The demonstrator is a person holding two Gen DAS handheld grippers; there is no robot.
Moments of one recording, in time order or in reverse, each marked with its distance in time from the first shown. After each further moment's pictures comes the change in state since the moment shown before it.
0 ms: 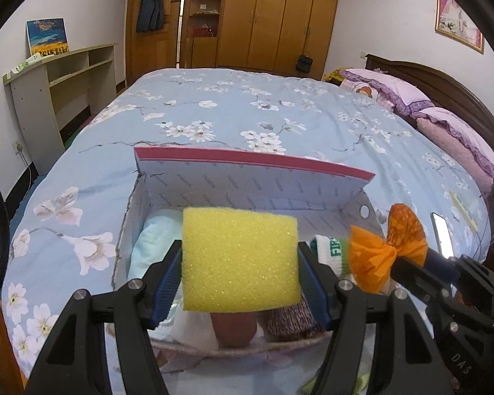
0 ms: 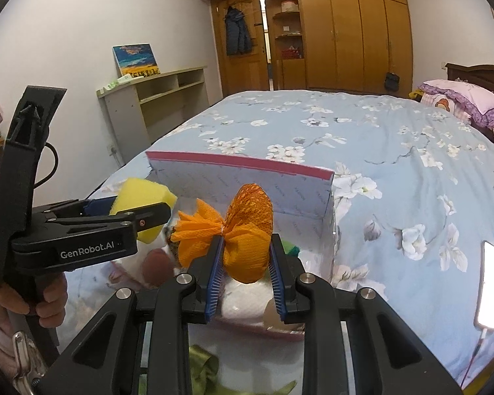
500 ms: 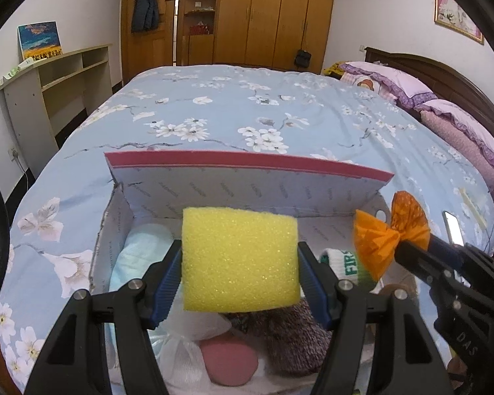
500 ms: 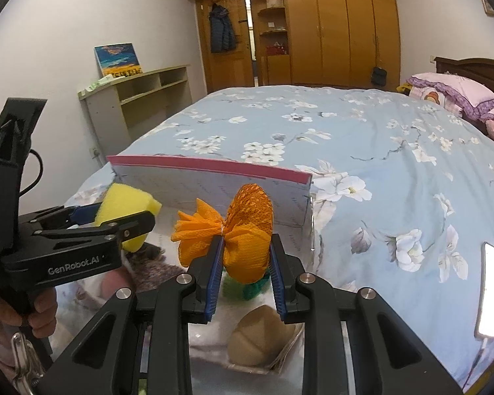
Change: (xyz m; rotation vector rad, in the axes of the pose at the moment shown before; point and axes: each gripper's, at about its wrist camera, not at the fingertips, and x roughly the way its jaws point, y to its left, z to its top) left arm 0.042 -0.007 0.011 0.029 0.013 0.011; right arm 0.035 -0.025 0.009 0.033 0.013 -0.057
